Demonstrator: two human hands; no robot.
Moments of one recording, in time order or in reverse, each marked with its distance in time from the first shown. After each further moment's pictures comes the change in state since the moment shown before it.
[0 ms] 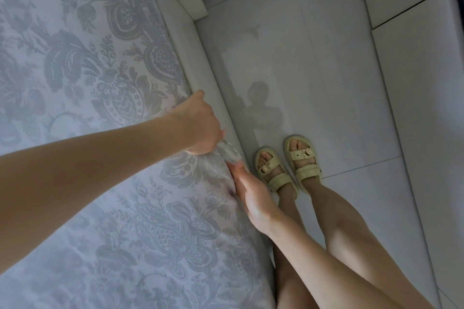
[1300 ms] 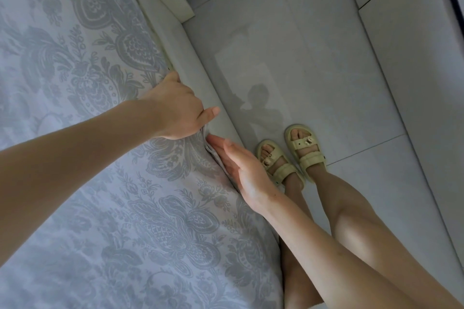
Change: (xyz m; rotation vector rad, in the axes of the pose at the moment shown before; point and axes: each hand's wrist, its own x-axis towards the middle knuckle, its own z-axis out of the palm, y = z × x) left_hand -0.017 -0.009 0.014 -0.180 0.187 -0.139; right_hand -0.009 -0.014 0.024 0.073 0.042 -0.199
